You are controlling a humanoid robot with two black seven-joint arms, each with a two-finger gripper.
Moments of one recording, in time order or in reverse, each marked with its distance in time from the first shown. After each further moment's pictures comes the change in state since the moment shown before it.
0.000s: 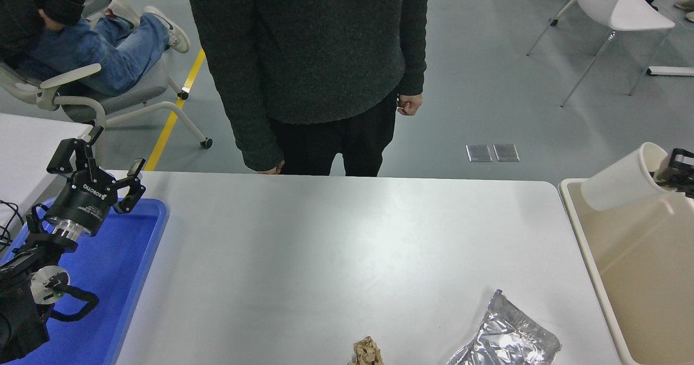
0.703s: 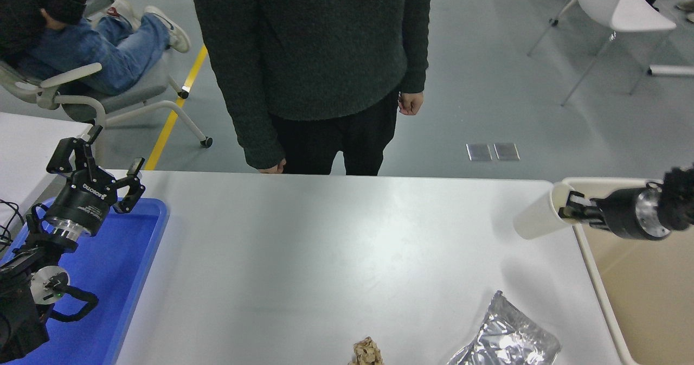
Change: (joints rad) left arm 0.000 0.000 0.000 0.000 0.000 0.000 0.000; right arm -0.237 0.328 -0.031 -0.106 0.035 -0.284 -0.016
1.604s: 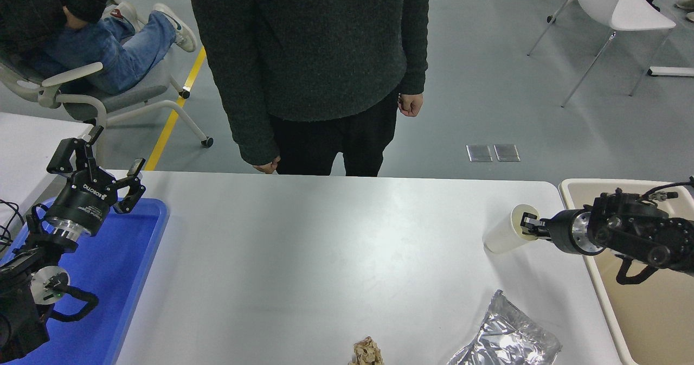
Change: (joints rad) left arm 0.000 0.000 0.000 0.000 0.000 0.000 0.000; right arm -0.212 0.435 0.000 -0.398 -0.009 -0.128 -0.019
